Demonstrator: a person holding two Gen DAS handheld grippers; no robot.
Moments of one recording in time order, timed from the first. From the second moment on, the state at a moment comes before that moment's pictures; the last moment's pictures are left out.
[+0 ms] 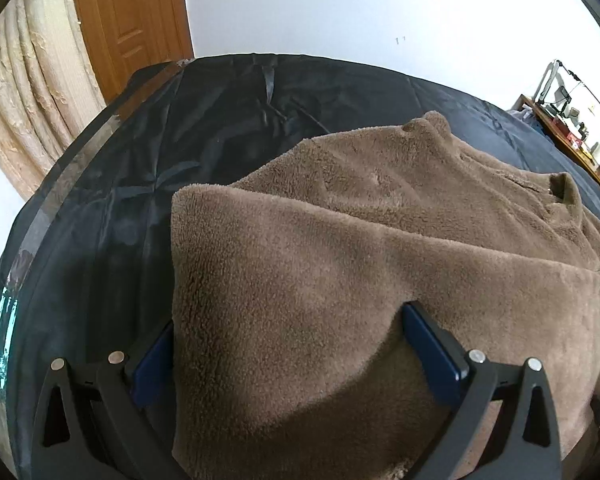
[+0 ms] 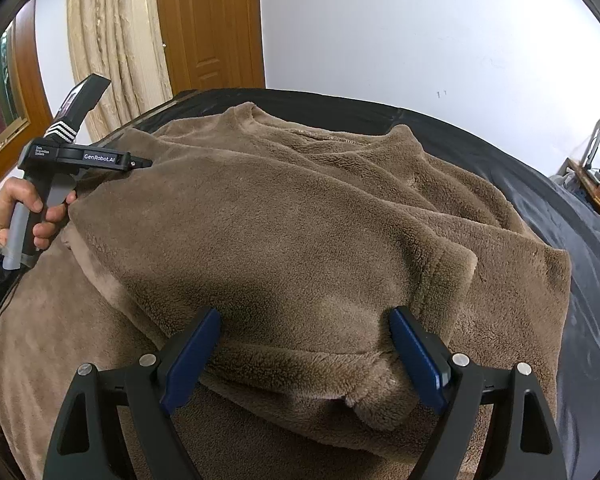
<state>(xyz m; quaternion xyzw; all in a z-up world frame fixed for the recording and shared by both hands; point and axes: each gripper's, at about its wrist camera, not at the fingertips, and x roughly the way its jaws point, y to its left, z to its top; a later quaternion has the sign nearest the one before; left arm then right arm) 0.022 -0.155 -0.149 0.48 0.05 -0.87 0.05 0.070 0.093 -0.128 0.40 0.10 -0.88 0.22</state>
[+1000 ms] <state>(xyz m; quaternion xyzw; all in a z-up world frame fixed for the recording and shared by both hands) 0.080 -0.116 -0.139 0.46 -0.02 -0.89 0.03 0.070 0.093 -0.128 0.40 0.10 -0.88 0.22</state>
